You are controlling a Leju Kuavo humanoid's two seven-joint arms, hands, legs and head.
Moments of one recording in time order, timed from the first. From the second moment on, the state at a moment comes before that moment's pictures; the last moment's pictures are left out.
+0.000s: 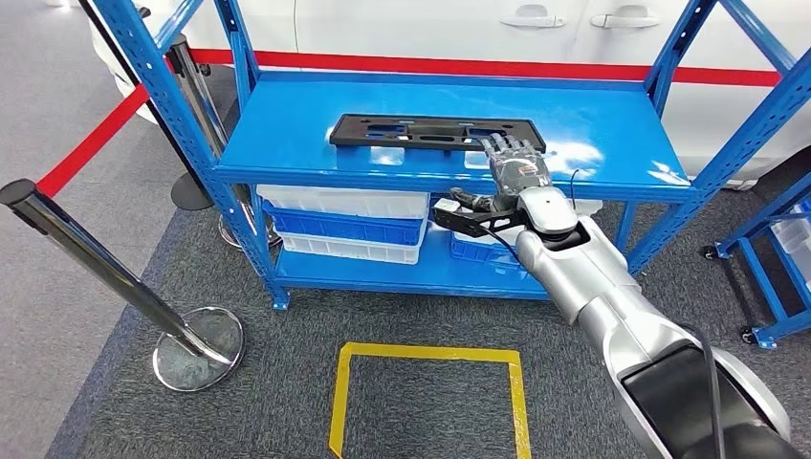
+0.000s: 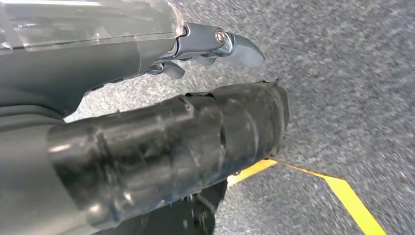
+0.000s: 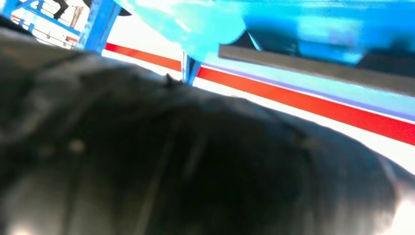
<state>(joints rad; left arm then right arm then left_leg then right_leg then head) -0.09 -0.12 1.18 -0.24 -0.34 0.08 -0.18 -1.02 -0.01 0.47 -0.55 1.30 0.01 -0.04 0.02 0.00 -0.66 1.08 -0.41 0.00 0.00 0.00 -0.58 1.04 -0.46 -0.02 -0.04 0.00</state>
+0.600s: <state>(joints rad) -0.09 -0.12 1.18 -0.24 -0.34 0.08 -0.18 -1.02 0.00 0.47 -0.52 1.30 0.01 -0.05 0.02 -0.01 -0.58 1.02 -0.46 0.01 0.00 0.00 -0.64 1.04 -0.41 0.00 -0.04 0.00</state>
